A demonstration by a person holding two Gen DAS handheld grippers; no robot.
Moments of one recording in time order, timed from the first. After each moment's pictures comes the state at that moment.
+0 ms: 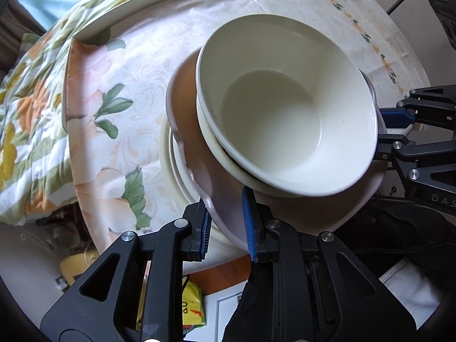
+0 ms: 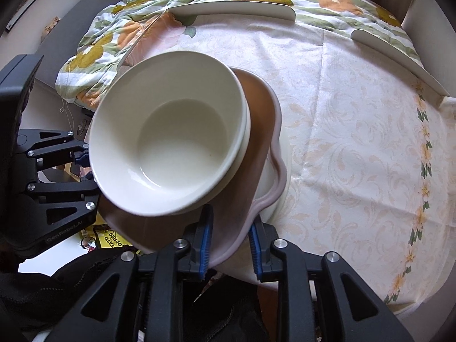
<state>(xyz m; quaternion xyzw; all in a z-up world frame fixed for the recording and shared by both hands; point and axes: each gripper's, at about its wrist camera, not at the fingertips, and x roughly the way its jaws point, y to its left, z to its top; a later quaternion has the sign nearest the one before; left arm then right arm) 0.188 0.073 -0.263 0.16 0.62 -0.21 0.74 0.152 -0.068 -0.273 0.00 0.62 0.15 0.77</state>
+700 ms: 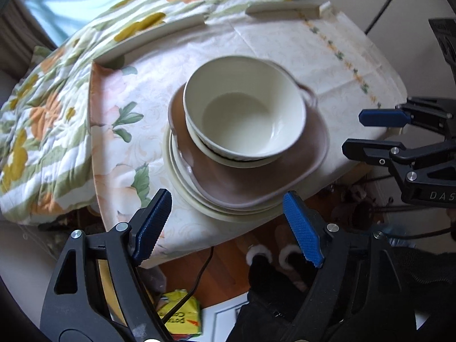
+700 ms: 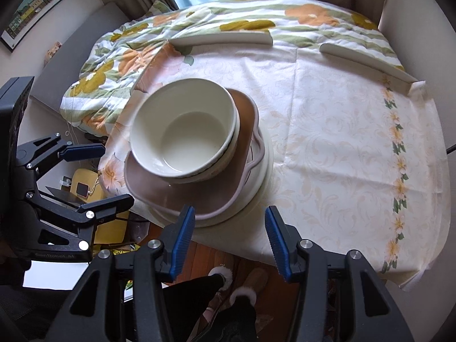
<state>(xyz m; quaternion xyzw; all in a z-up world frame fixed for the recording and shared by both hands) 0.127 0.071 -0.191 0.14 0.56 -0.21 0.79 0.095 -0.091 -0.218 0.03 0.57 0.13 0.81</state>
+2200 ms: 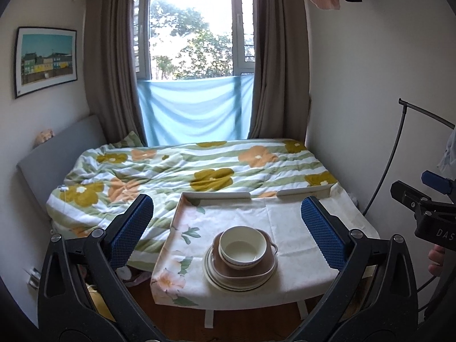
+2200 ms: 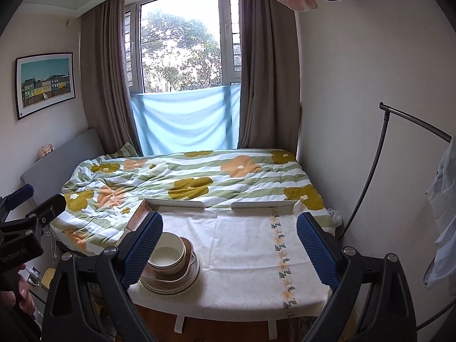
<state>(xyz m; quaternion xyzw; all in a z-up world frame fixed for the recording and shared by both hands) -0.055 0.067 0.038 0.02 0.20 -0.05 0.98 -0.074 -0.159 -0.009 0.02 0.22 -0.03 0.97</state>
